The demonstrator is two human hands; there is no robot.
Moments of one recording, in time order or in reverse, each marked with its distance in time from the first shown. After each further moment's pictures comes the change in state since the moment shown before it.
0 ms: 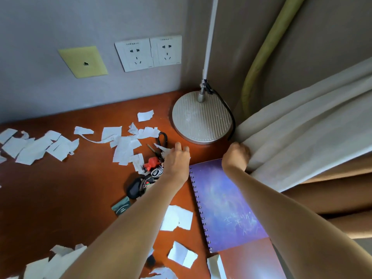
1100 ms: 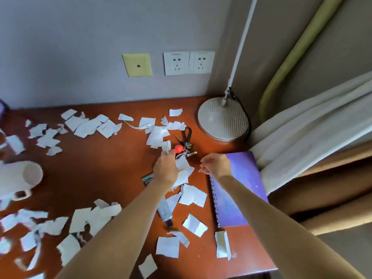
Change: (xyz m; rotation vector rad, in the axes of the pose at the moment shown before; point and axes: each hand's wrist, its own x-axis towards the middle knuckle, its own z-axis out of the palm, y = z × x) left_hand -0.089 -0.054 -0.019 -0.308 0.073 -0.357; right_hand -0.102 -0.039 -0.019 0.714 -0.490 -0.127
